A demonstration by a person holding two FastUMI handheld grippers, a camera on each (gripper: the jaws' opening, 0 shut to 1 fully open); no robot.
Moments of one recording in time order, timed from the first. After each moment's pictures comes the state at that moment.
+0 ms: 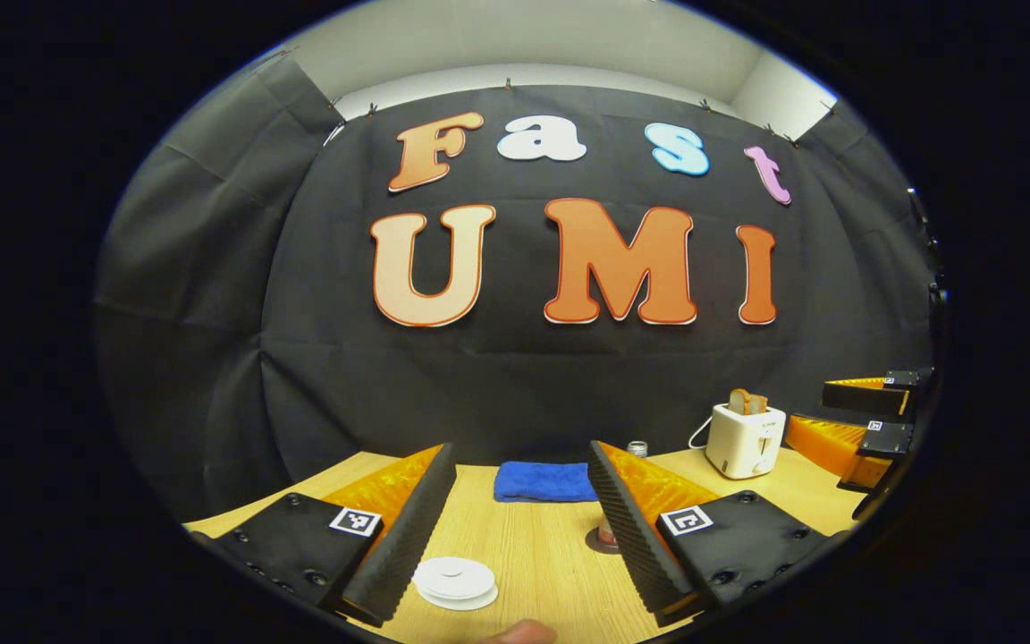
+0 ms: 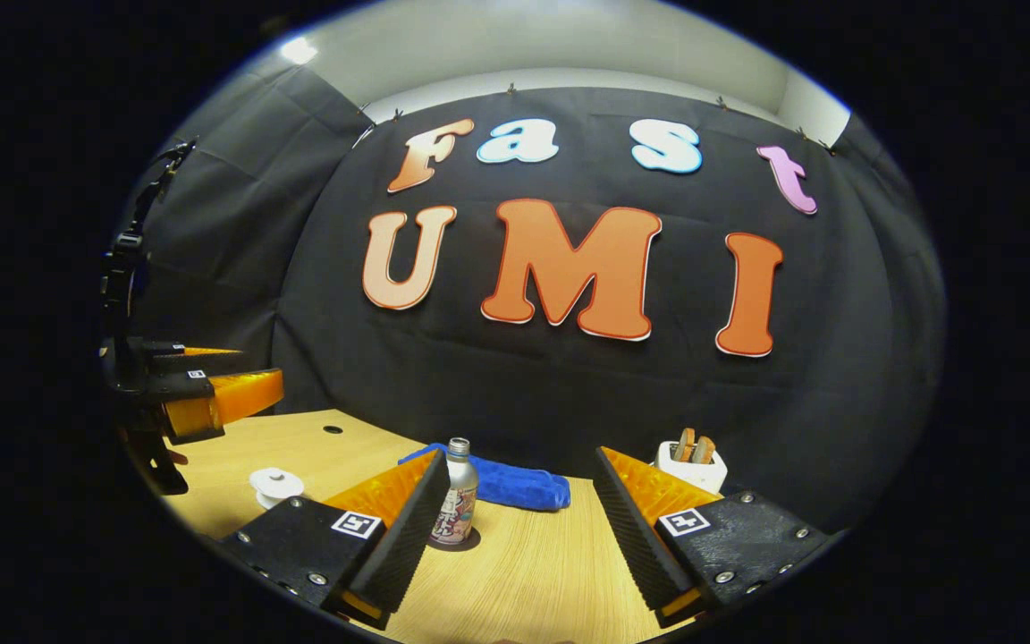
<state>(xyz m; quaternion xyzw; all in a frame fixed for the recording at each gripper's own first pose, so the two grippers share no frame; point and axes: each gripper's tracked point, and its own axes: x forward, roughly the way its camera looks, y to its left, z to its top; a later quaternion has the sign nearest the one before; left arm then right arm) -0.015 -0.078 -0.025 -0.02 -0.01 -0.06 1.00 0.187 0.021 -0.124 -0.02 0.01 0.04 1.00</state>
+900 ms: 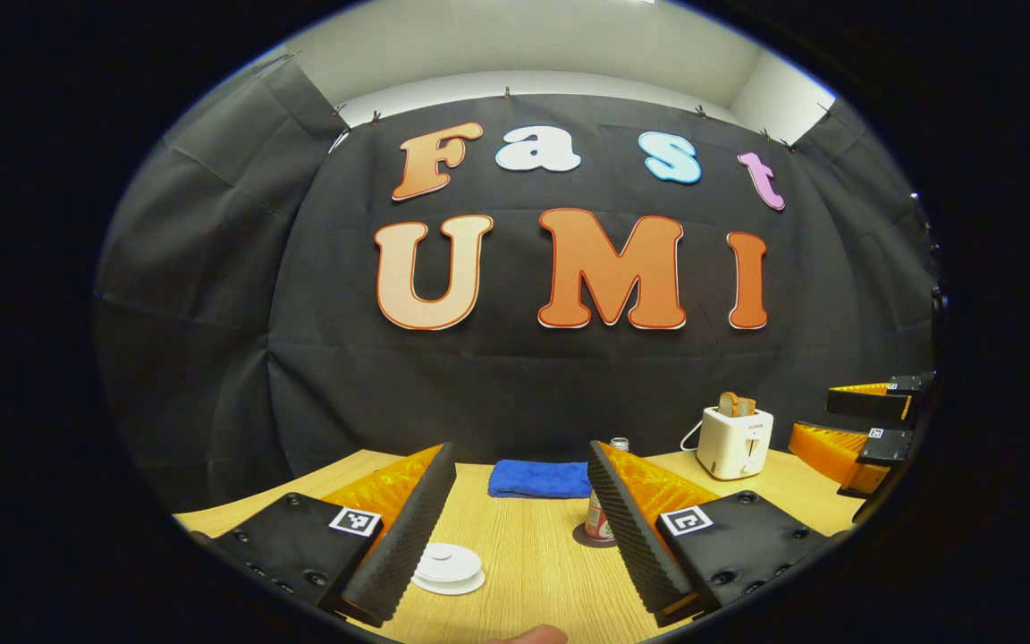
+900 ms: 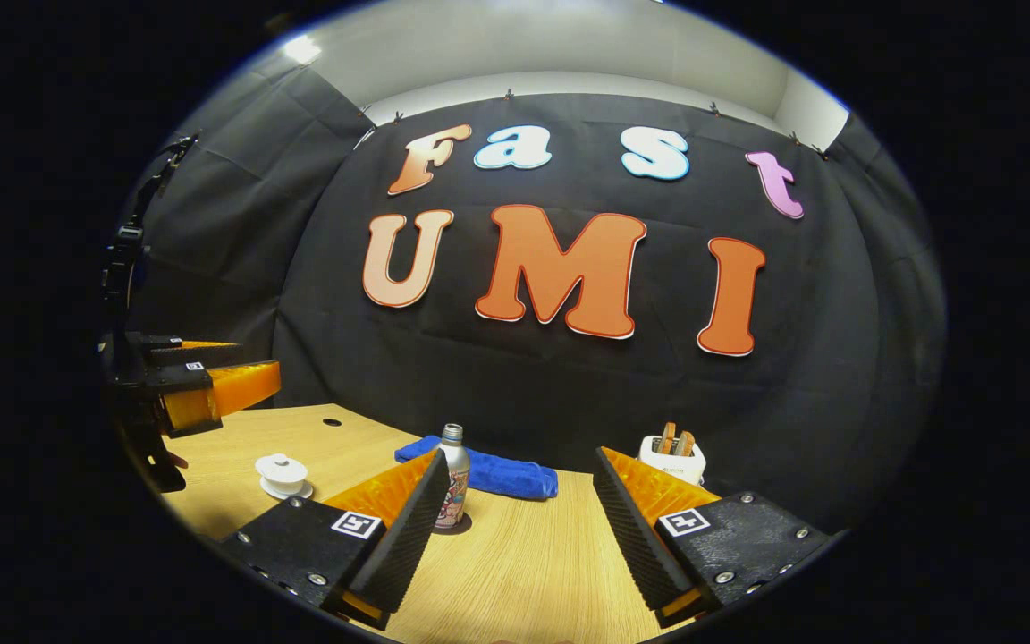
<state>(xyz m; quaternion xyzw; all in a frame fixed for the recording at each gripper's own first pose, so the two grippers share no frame) -0.041 -0.086 -0.032 -0.02 0.00 -0.06 1.00 0.174 0.015 -0.130 -0.03 0.02 0.04 1.00</state>
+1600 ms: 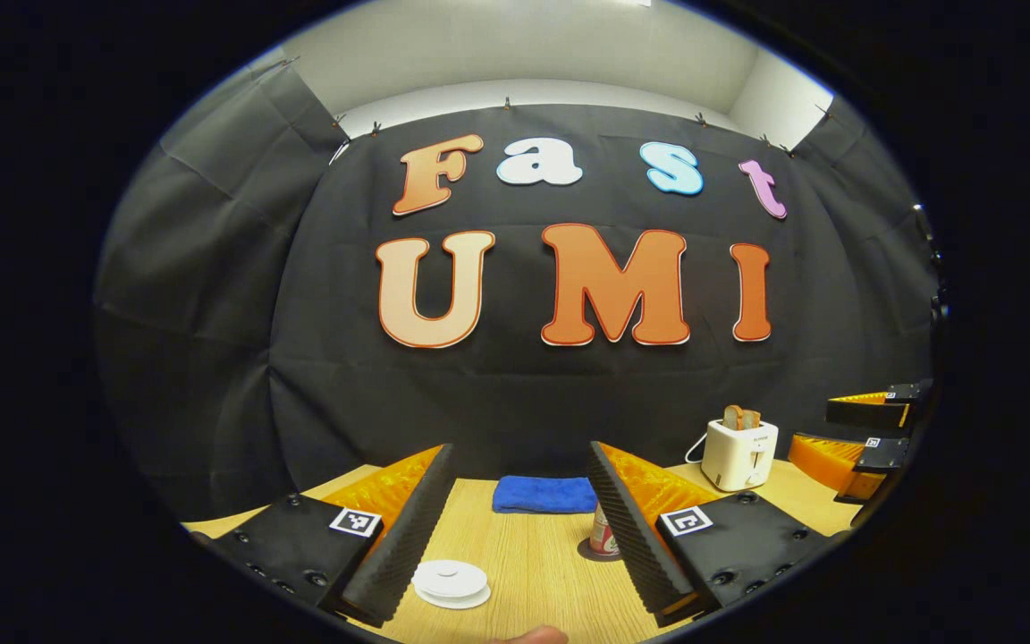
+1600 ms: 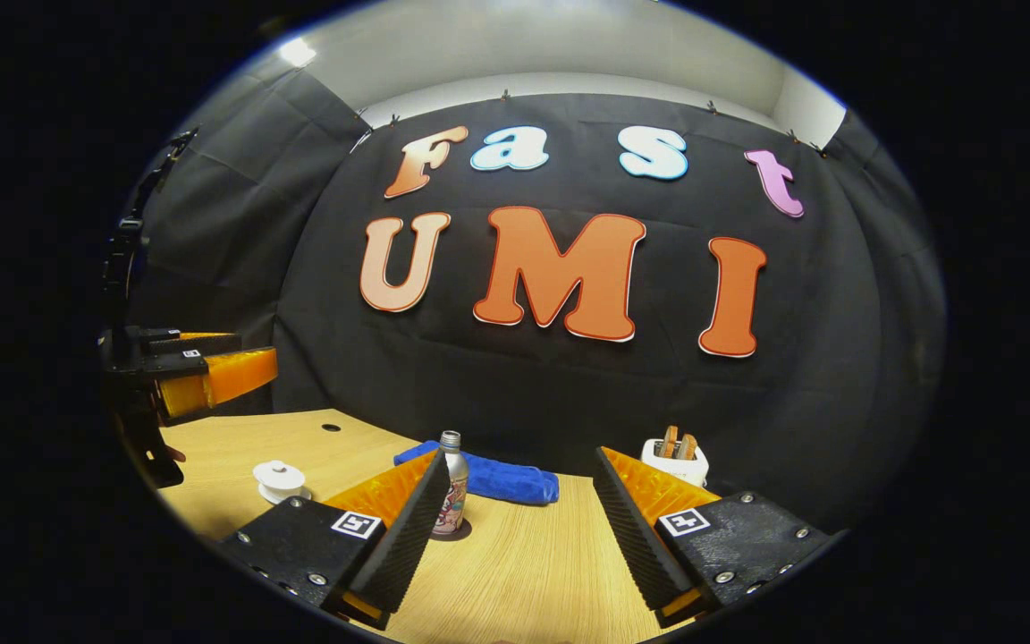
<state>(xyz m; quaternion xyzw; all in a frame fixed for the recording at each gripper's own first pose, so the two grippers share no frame) -0.032 -0.083 -0.010 -0.02 -0.03 -0.05 1.00 0.179 0.016 -0.124 -0.03 0.01 0.04 1.00</state>
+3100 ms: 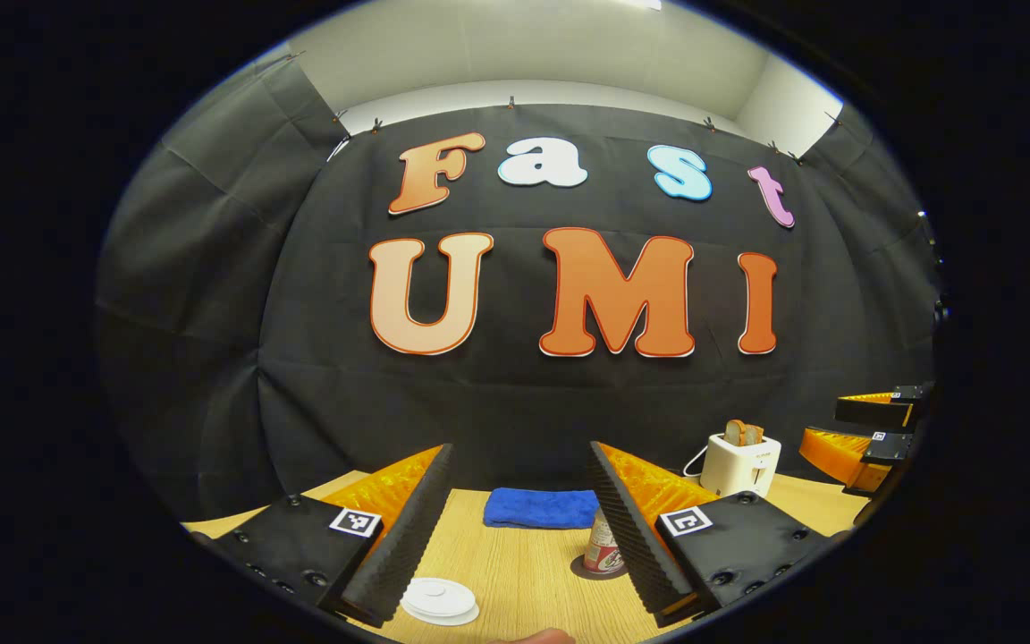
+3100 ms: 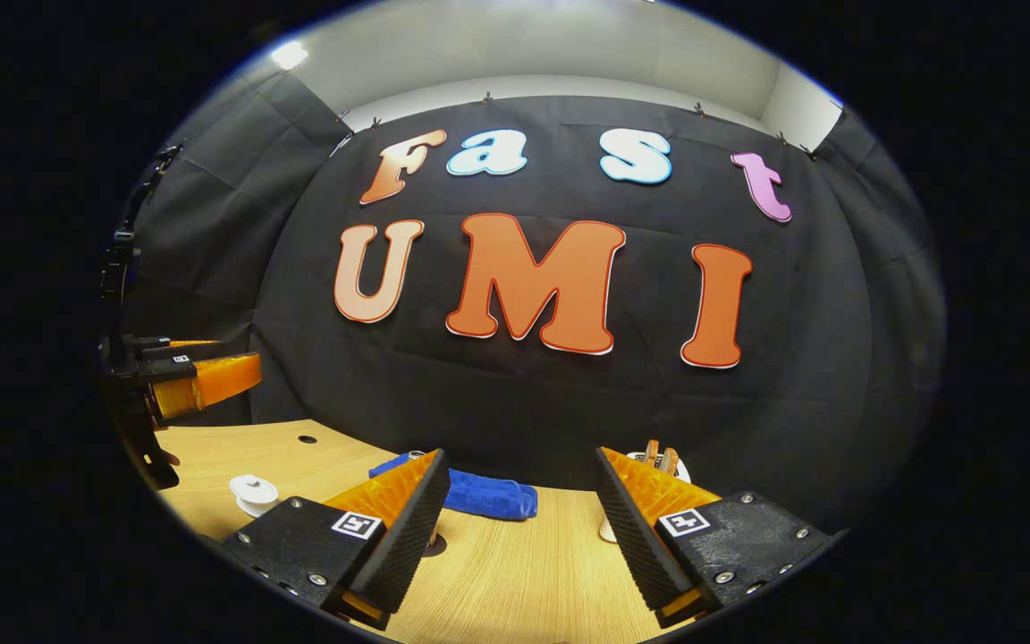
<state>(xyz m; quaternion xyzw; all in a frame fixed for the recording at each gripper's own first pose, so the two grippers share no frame) 0.000 -0.090 0.000 -0.03 -0.03 -0.06 1.00 0.190 0.003 -0.117 -0.02 0.00 0.01 1.00</state>
